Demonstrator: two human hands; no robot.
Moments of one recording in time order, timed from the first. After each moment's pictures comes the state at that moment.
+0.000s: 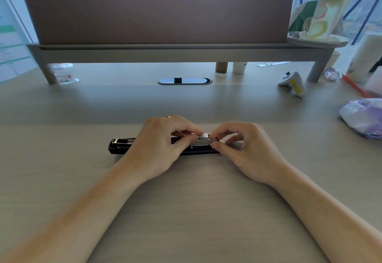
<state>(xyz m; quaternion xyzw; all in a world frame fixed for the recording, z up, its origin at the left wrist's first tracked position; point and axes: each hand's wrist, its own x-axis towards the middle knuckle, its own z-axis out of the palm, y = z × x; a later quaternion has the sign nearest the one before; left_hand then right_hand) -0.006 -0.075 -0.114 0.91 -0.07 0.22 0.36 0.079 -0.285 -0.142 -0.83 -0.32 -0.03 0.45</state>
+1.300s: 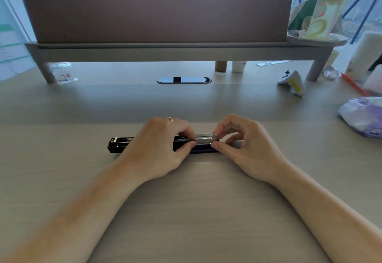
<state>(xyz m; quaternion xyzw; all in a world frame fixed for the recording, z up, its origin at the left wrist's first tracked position) -0.007 -0.071 -0.115 0.95 -0.09 0.22 0.22 0.081 -0.285 -0.143 -0.81 -0.34 -0.05 0.47</state>
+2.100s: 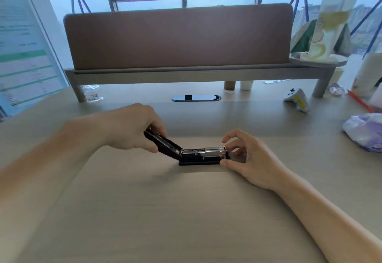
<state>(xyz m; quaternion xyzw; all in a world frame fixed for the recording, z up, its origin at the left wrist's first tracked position) -0.026 -0.004 -0.015 1.00 -0.01 -0.04 0.04 0.084 -0.286 -0.144 -0.82 -0.34 0.01 0.46</state>
